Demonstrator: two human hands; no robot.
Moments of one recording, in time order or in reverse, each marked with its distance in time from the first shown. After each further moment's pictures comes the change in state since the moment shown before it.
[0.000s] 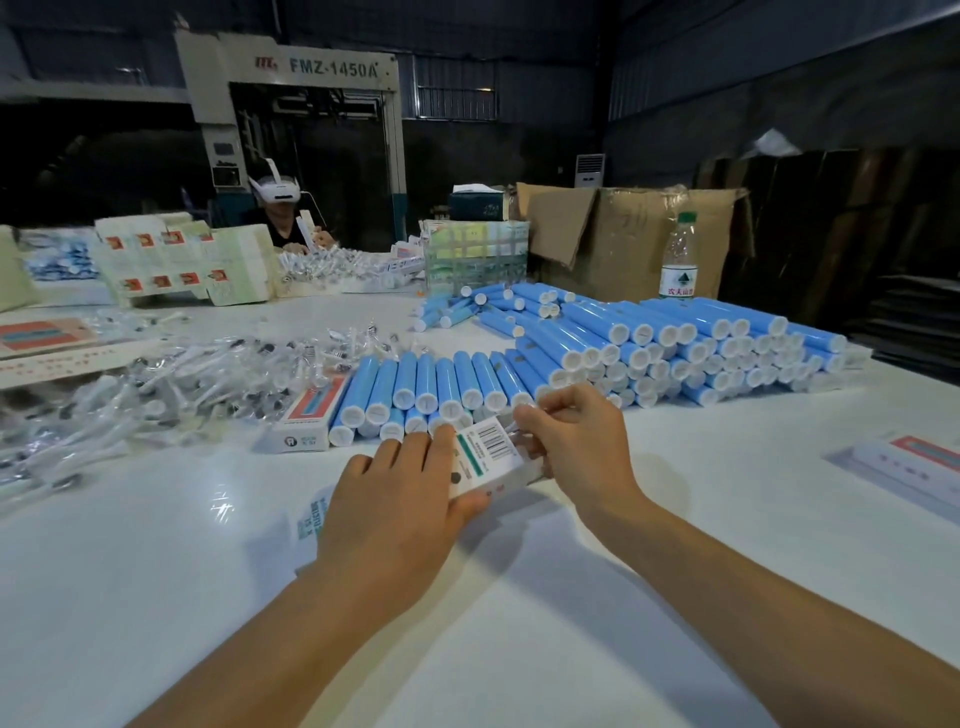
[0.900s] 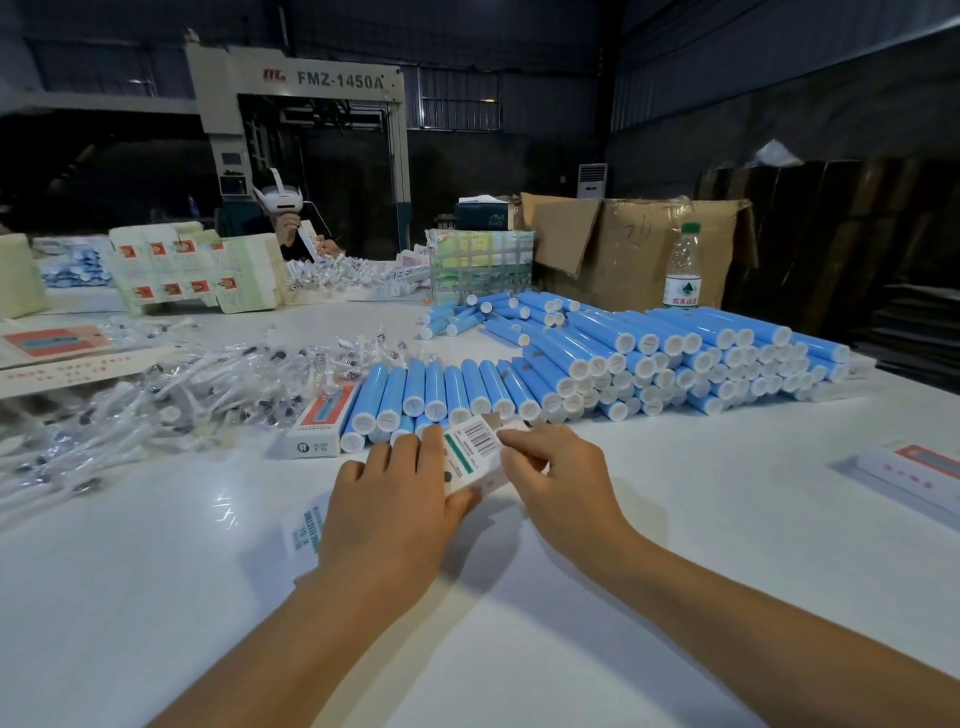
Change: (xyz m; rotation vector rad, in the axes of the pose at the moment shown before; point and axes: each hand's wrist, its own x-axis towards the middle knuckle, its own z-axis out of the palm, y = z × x) left_hand 0.000 -0.008 0.005 0.064 0.022 -0.107; right_hand -0.027 0.004 0.009 -0.525 -0.176 -0.352
